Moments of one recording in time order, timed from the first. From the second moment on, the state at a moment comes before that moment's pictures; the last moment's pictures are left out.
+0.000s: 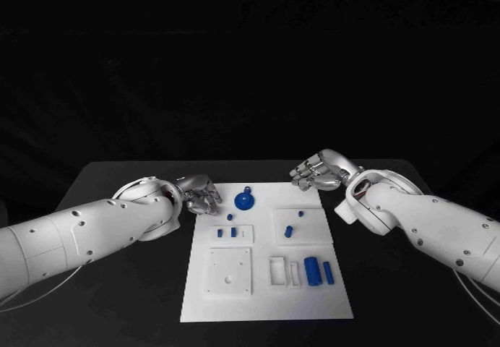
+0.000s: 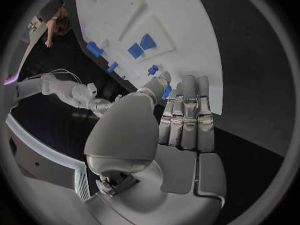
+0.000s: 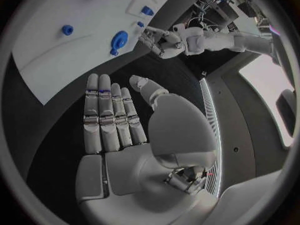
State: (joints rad) left arm 1.31 -0.69 -0.13 1.23 -1.20 -0.19 -0.06; left_hand 1.37 -0.13 0.31 -0.06 0.10 1.04 0.11 0.06 0.06 1.21 0.08 0.06 0.06 1.16 0.00 0.93 0.33 0.09 1.14 -0.02 0.22 1.29; right arm 1.04 -0.74 0.33 1.34 -1.16 -0.21 0.02; right_hand 1.29 -0.12 0.36 -0.15 0.39 1.11 0.13 0.06 0.06 1.21 0.09 0.07 0.06 1.41 0.03 0.11 0.11 0.10 1.24 0.02 0.23 0.13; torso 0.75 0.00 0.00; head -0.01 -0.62
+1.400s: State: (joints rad) left arm 1.33 -0.82 -0.12 1.37 -0.31 -0.39 0.29; left_hand 1.28 -0.03 0.11 0.08 0.05 1.03 0.14 0.06 0.06 1.13 0.12 0.06 0.06 1.28 0.08 0.07 0.18 0.08 1.14 0.06 0.07 0.34; right arm 0.99 -0.74 0.26 1.38 -1.78 -0.13 -0.18; right_hand 1.30 -0.21 0.58 -0.11 0.15 1.12 0.12 0.06 0.06 1.16 0.08 0.06 0.06 1.46 -0.03 0.63 0.67 0.14 1.30 -0.05 0.66 0.68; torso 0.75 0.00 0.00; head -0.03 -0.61
